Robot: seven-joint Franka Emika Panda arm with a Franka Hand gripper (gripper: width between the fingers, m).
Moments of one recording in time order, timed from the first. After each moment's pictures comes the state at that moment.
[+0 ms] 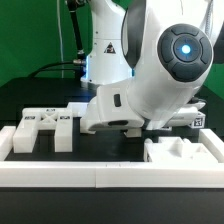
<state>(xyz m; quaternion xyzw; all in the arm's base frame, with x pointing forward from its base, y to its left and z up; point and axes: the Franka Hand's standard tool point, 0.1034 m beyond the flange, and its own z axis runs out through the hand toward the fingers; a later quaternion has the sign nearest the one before) 0.478 0.028 0.014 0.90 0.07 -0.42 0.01</state>
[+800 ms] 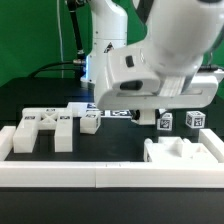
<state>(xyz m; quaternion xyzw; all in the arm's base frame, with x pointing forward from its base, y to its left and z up) 0.516 0.039 0.055 0.95 0.07 -0.31 0.02</state>
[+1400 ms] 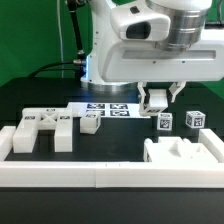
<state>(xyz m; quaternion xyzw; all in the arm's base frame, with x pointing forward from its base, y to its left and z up) 0.565 0.045 0.094 0.99 0.07 -0.13 0.01</state>
